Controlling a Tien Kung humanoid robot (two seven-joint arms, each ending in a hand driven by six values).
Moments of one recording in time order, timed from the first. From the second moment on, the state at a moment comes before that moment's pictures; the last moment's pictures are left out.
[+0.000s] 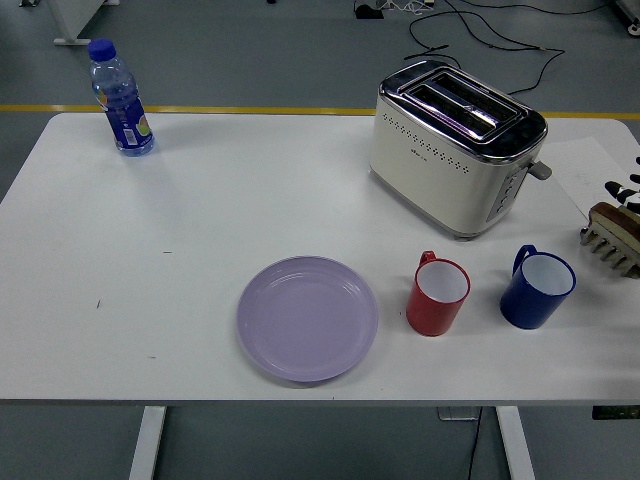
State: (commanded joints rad) left arm -0.13 0.08 -0.84 -0.18 1.23 0.07 0.27; right arm 0.25 -0.52 1.45 1.43 -1.24 0.00 -0.36
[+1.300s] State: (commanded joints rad) left arm -0.13 0.08 -0.83 -0.18 1.22 0.07 0.27; right arm 0.35 -0.48 1.23 1.40 -2.00 -0.03 -0.55
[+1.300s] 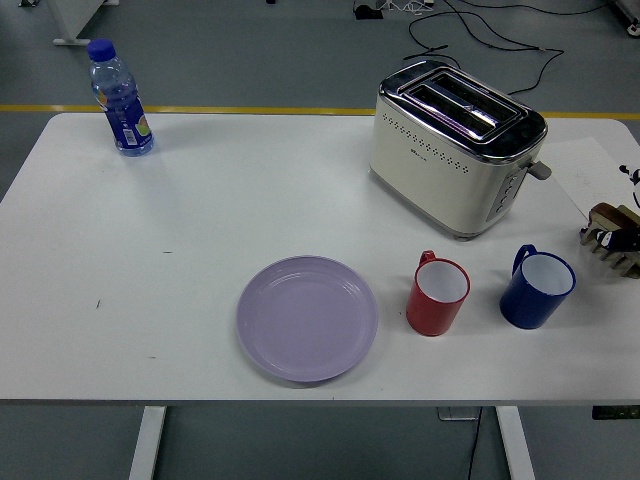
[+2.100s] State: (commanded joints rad) left arm -0.12 0.07 -0.85 -0.18 1.24 0.06 0.28; right arm 0.41 -0.44 1.13 1.25 -2.05 -0.17 -0.59
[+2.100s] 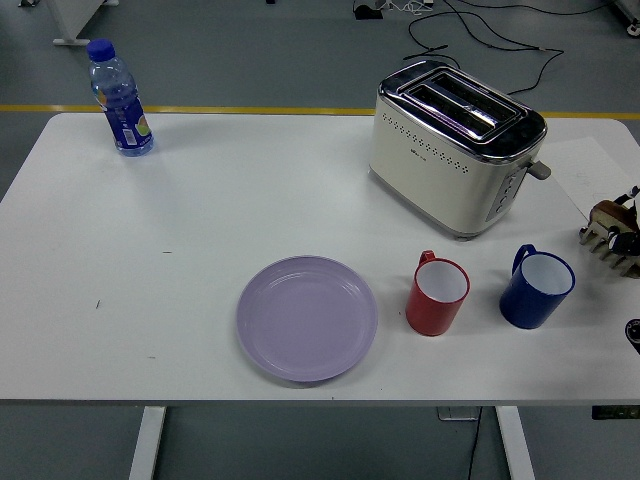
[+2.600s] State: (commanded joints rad) left arm -0.12 0.07 -0.84 -0.18 1.23 0.07 0.28; right arm 0.41 -0.46 1.14 1.27 -2.08 -0.23 -0.57
